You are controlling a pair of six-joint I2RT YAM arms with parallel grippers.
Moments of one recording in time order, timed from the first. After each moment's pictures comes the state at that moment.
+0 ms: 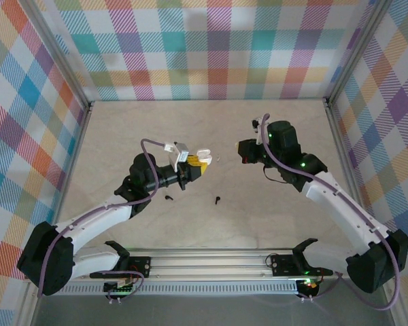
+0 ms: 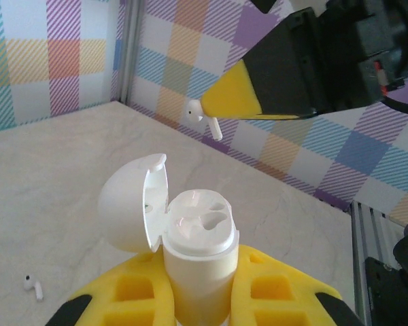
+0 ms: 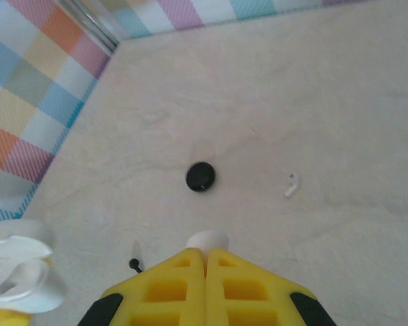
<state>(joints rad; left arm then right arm) -0.60 1.16 0.62 0.47 0.52 -0.20 0.54 1.15 1.09 -0.44 -0.18 0.43</state>
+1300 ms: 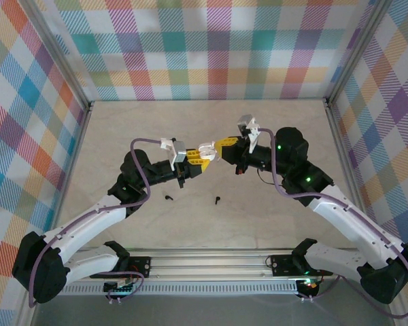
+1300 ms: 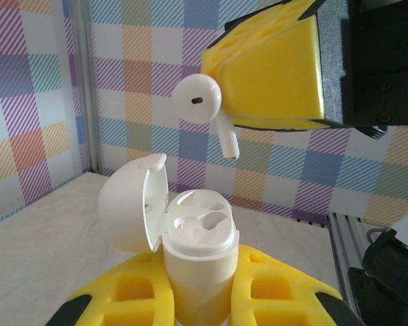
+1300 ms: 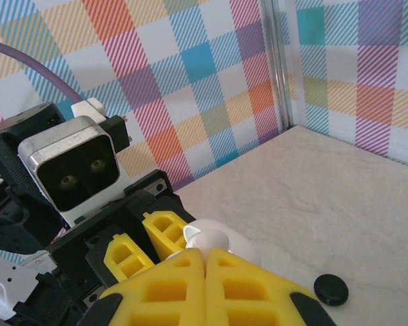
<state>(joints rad) -0.62 1.08 0.70 0.47 0.63 -0.10 0.68 1.05 1.06 -0.12 -0.47 0.21</state>
